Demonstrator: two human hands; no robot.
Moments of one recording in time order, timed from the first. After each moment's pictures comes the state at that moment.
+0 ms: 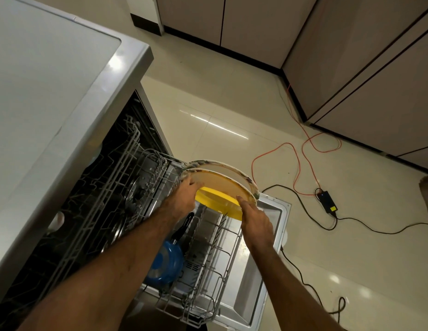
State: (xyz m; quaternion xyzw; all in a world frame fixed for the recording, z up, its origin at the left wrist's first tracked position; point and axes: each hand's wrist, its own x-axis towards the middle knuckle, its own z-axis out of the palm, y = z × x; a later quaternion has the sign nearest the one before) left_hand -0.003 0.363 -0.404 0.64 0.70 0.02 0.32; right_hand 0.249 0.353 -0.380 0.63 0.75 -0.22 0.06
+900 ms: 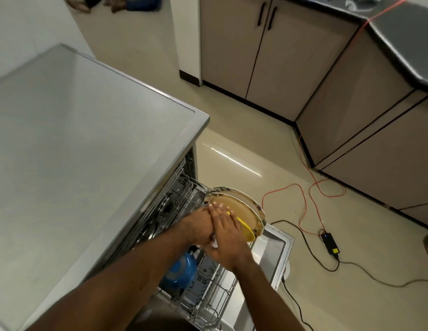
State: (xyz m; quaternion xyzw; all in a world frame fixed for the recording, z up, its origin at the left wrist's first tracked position) left_hand 0.000 0.301 -0.233 0.79 0.53 -0.14 0.25; right_hand 0.161 0.301 -0.228 0.38 0.89 -0.26 -0.01
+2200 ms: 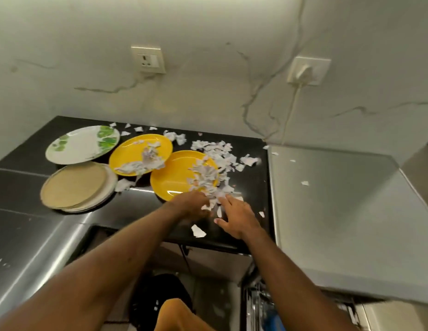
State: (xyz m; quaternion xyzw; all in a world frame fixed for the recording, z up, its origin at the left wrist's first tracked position) left_hand -0.232 -0.297 0.037 0.21 0.95 0.04 0.22; right_hand -0.196 -0.090 0.008 -0.18 0.97 -0.17 0.08
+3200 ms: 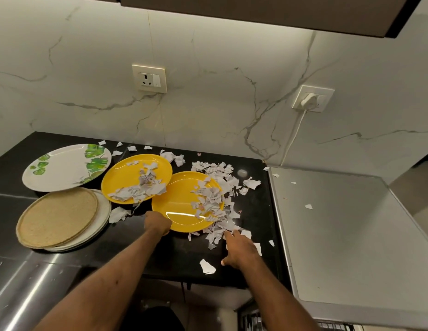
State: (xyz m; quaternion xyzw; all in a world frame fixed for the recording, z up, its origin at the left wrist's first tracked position) left_hand -0.292 -0.420 -0.031 -0.36 0.79 0.47 0.15; right_hand -0.220 -0.150 0.008 -0.03 0.96 -0.04 0.27
